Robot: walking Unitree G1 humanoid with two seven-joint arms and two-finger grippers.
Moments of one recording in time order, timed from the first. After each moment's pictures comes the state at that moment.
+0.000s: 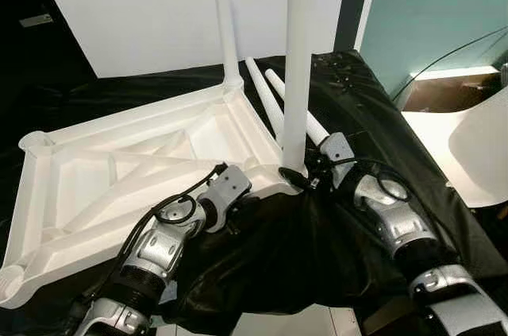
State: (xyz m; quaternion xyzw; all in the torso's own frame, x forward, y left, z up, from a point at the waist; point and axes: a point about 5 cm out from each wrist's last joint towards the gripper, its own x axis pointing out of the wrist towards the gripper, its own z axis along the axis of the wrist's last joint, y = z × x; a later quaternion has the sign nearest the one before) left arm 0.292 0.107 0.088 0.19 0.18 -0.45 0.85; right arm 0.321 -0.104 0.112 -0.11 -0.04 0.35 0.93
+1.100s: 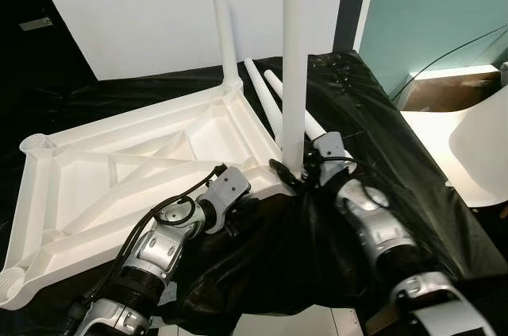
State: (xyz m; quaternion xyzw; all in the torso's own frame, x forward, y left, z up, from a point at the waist) left arm 0.294 0.103 0.089 0.19 0.17 -0.46 0.85; right arm 0.329 -0.120 0.122 -0.10 -0.02 0.39 0.91
